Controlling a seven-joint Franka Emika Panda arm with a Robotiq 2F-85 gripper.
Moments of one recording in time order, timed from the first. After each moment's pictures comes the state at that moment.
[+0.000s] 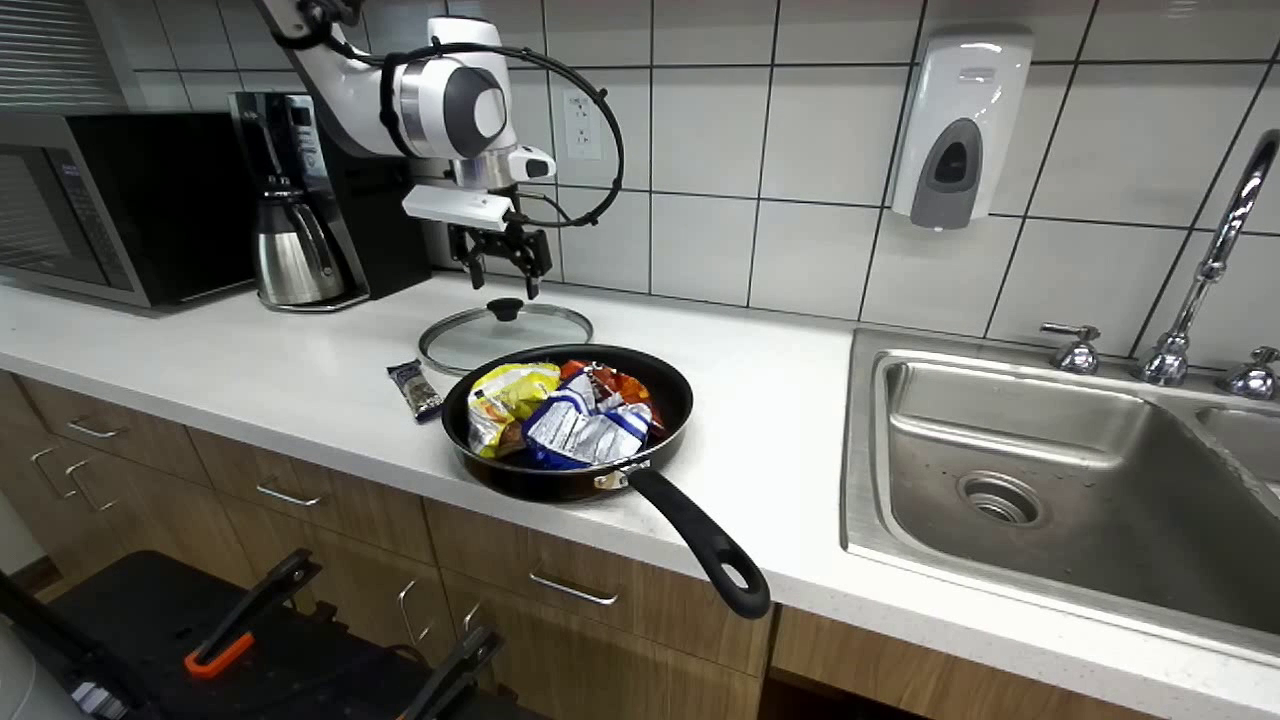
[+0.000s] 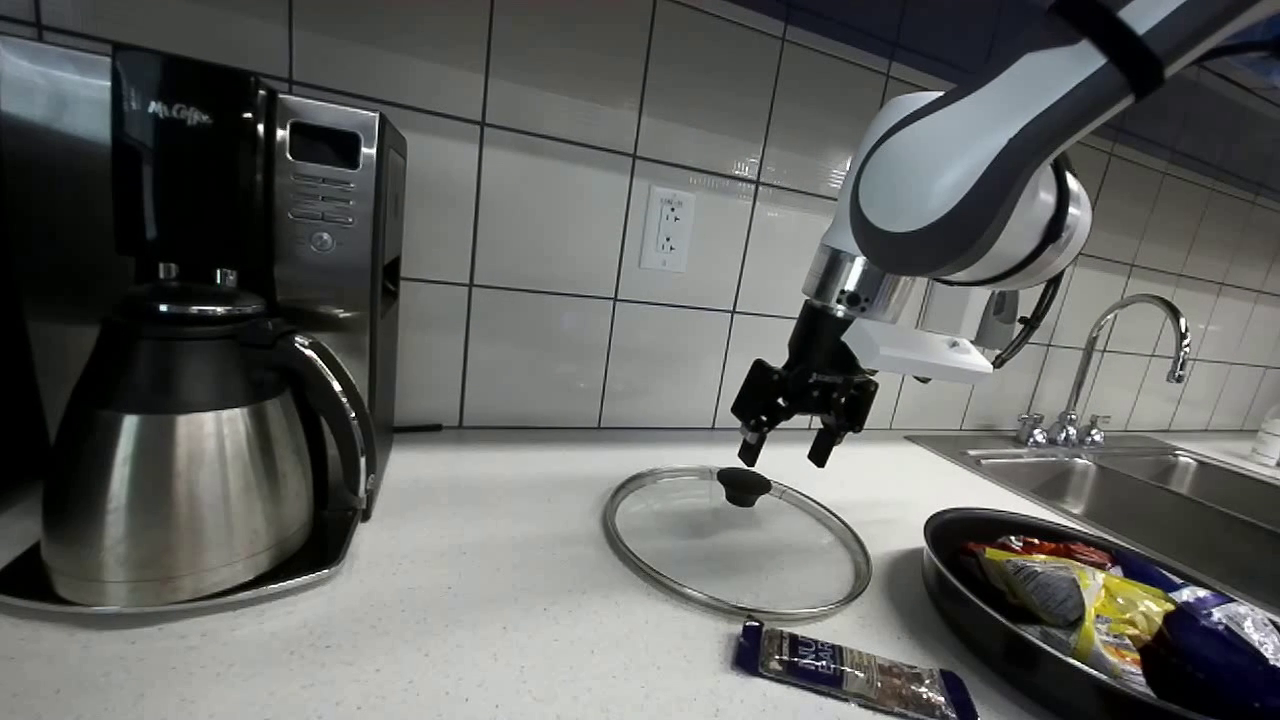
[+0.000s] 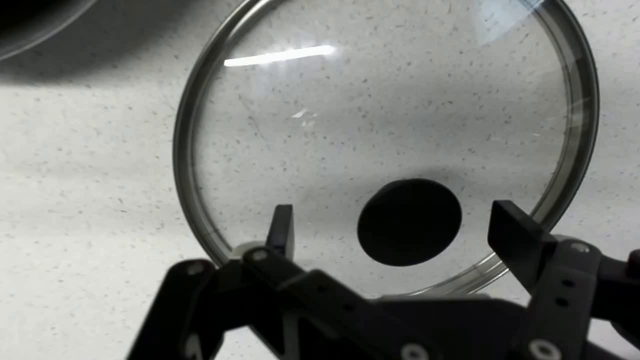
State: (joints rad) arm 0.12 0.46 0.09 -1.95 -0.01 2.59 0.08
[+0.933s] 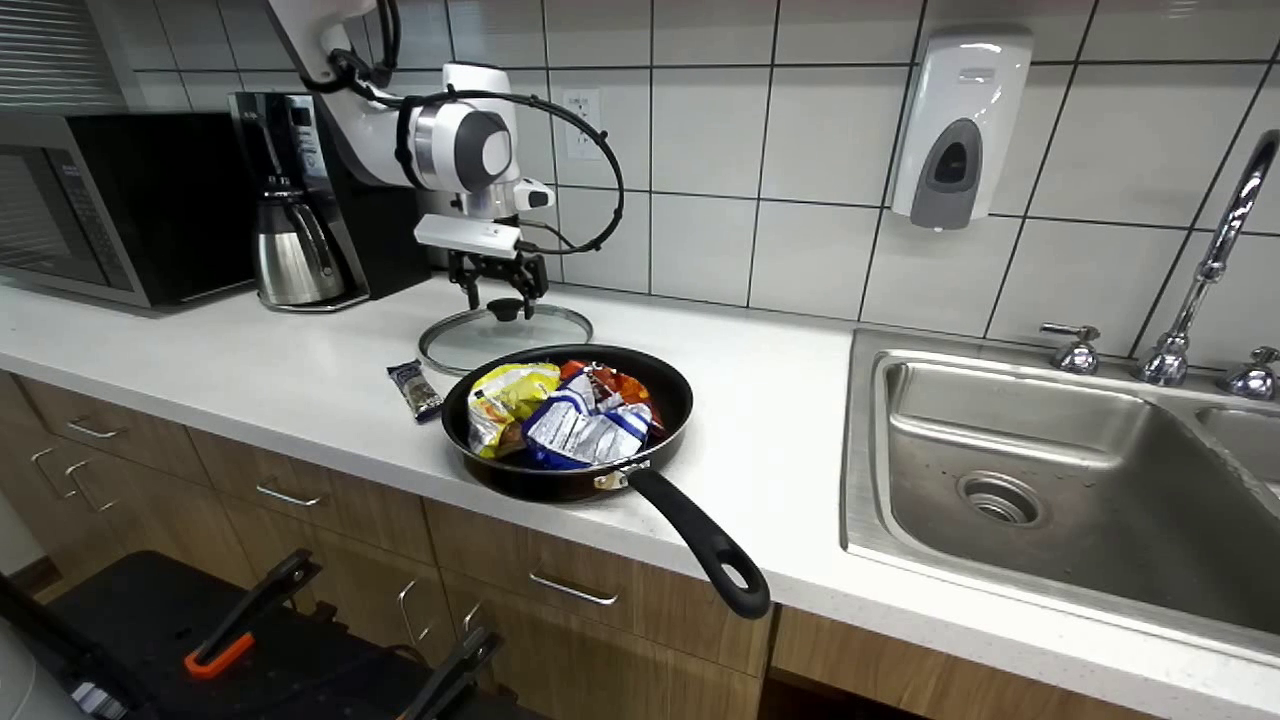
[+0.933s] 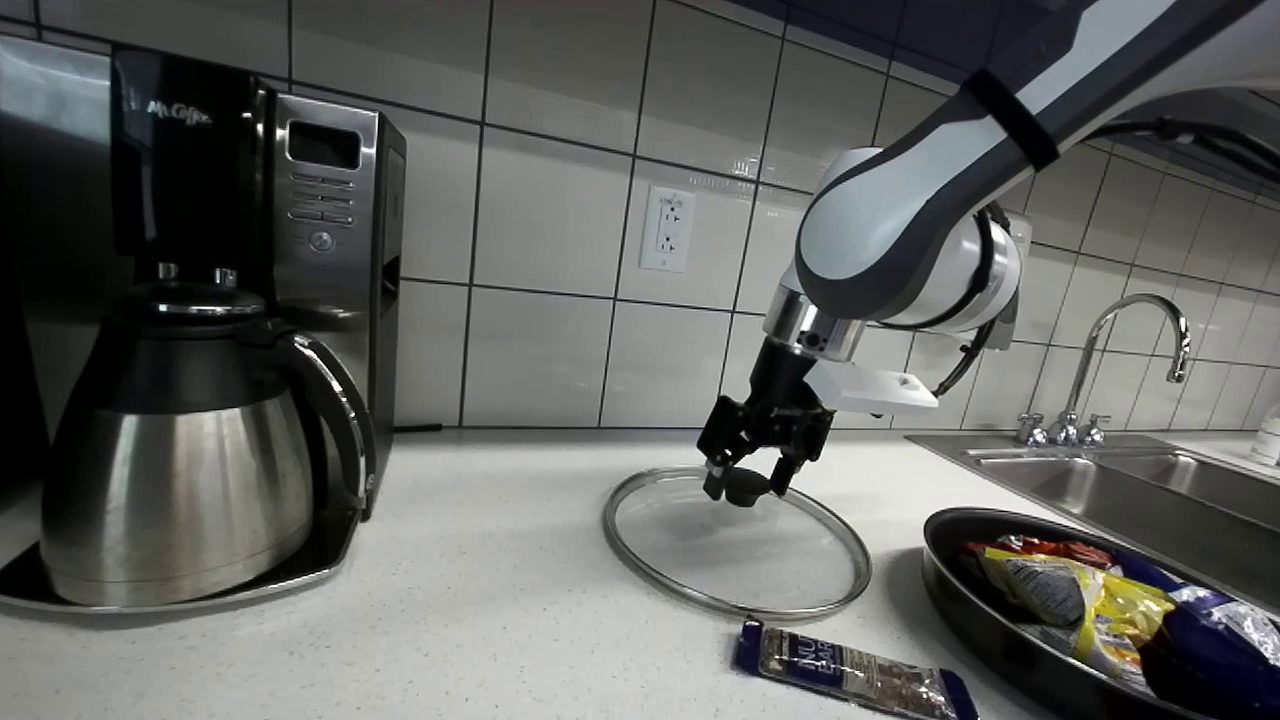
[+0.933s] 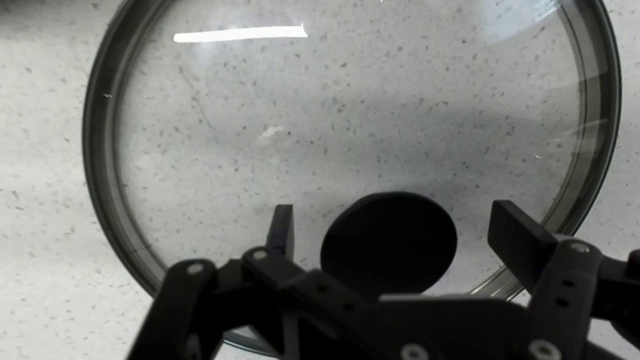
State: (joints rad) arm 0.12 0.61 0.12 -1.82 0.02 2.58 -0.03
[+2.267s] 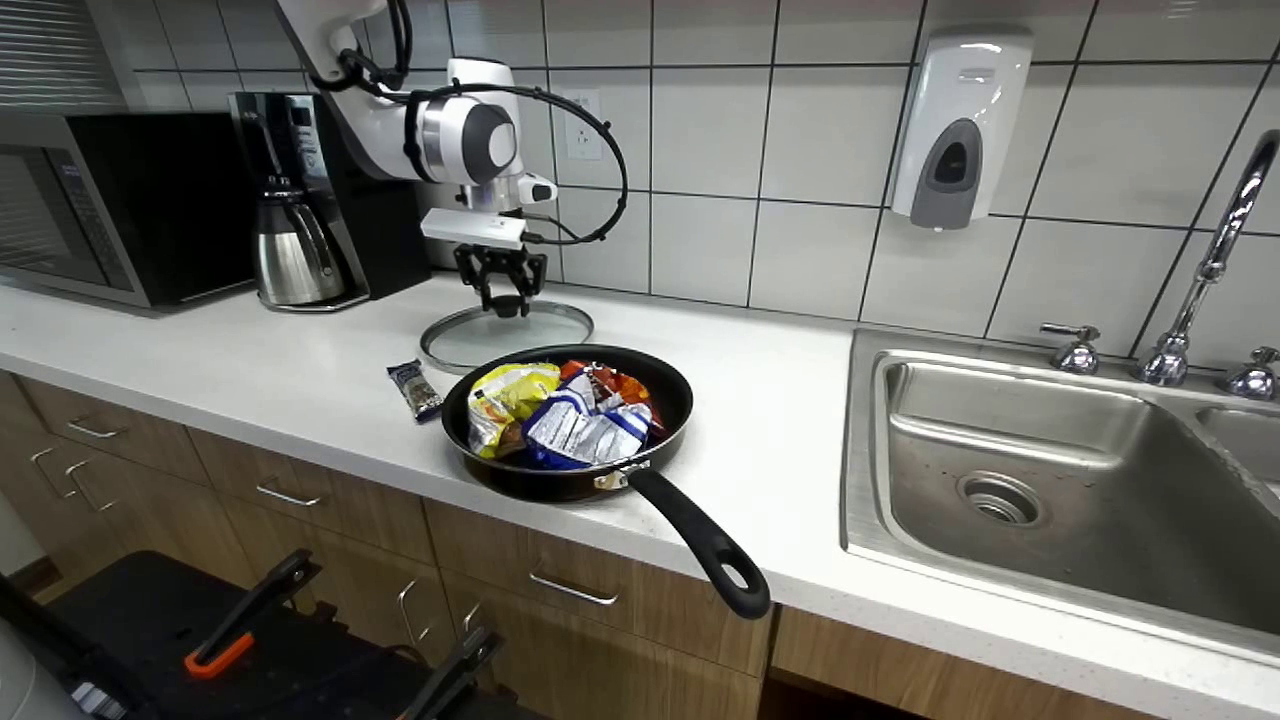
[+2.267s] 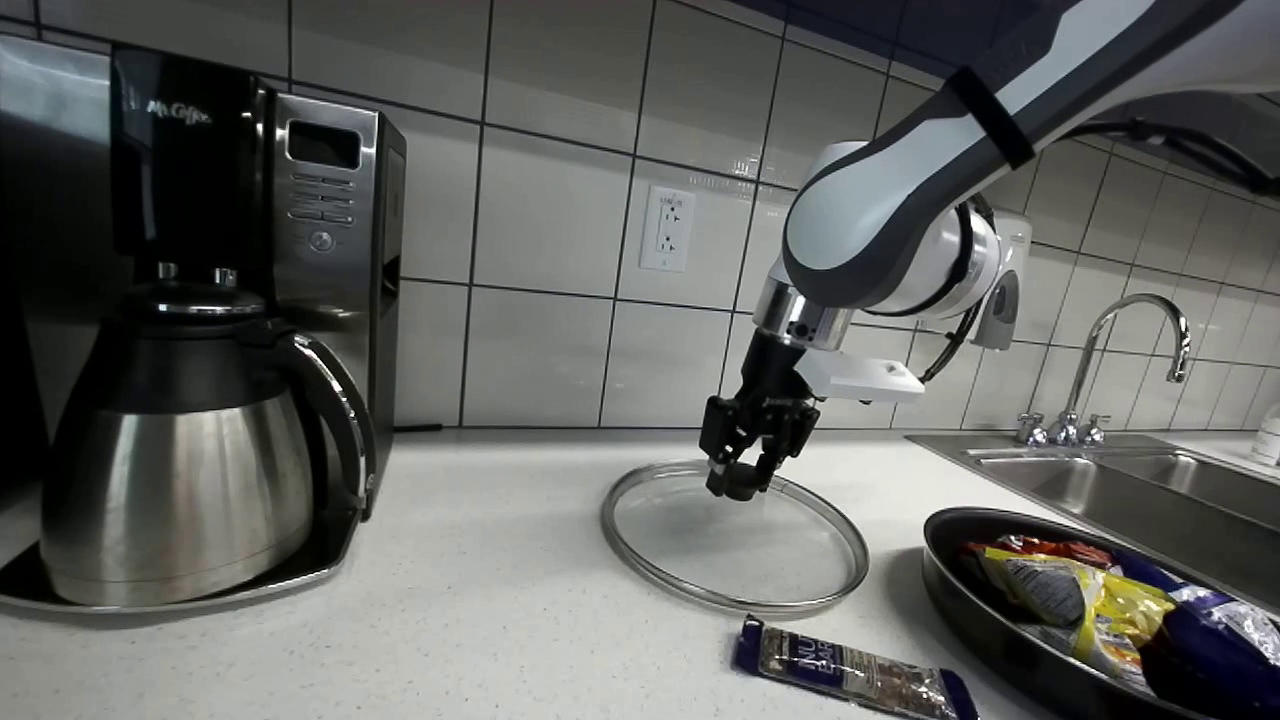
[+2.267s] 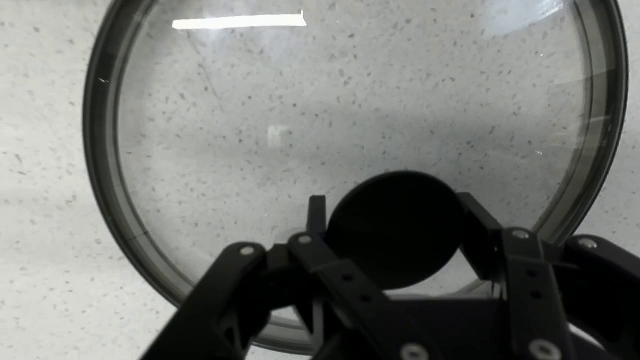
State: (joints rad) arm 0.12 0.63 0.11 -1.75 -0.01 2.52 -0.03
